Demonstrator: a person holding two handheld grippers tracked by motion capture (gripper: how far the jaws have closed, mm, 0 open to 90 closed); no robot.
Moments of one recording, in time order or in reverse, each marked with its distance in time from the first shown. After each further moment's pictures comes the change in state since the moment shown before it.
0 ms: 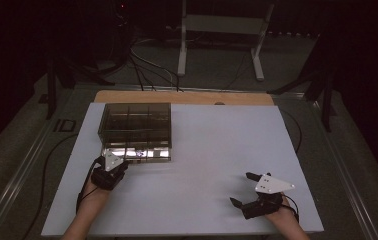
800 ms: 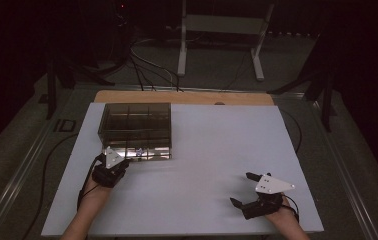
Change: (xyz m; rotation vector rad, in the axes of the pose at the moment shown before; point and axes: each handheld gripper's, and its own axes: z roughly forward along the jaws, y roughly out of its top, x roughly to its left) left arm 0.002 0.005 0.004 -0.001 -0.008 0.003; right arm 0.000 0.000 0.000 -0.001 0.000 -0.001
